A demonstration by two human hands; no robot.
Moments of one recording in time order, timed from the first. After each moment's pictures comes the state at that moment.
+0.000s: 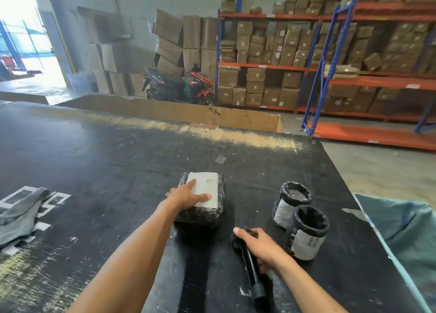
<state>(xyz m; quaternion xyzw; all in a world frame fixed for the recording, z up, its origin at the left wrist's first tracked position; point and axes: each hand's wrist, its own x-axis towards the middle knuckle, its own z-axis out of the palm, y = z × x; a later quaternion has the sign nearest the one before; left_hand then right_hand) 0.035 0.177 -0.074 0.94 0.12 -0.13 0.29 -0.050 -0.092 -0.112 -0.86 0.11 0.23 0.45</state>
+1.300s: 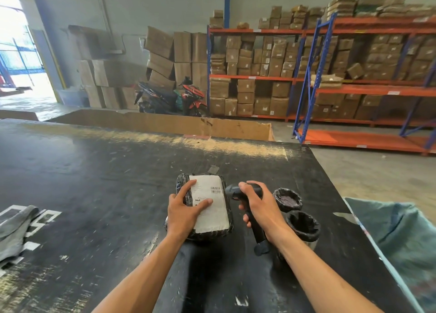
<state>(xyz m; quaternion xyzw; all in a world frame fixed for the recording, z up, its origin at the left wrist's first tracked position) -0.006 0.133 -0.085 0.79 0.07 0.21 0.57 -0.028 -0.085 -0.019 -0.71 0.00 0.01 0.70</state>
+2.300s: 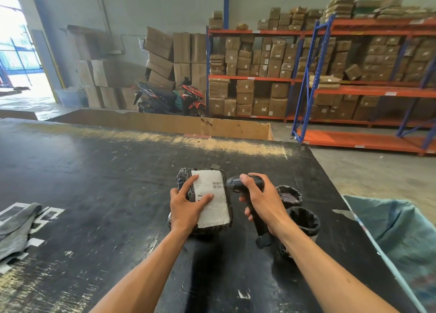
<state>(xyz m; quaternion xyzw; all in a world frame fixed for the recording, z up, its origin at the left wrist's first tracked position) -0.014 0.132 -0.078 0.79 0.05 0.25 0.56 -0.043 -0.081 0.000 -0.75 -0.02 -0.01 0.66</state>
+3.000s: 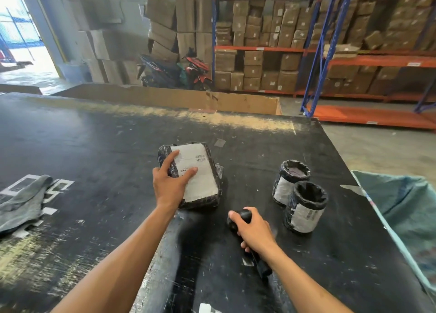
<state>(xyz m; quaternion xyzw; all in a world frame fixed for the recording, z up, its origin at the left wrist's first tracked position) -0.029 0.172 -0.079 0.76 0.13 0.28 0.58 -0.080 -0.064 -0.134 -0.83 0.10 0.12 0.54</state>
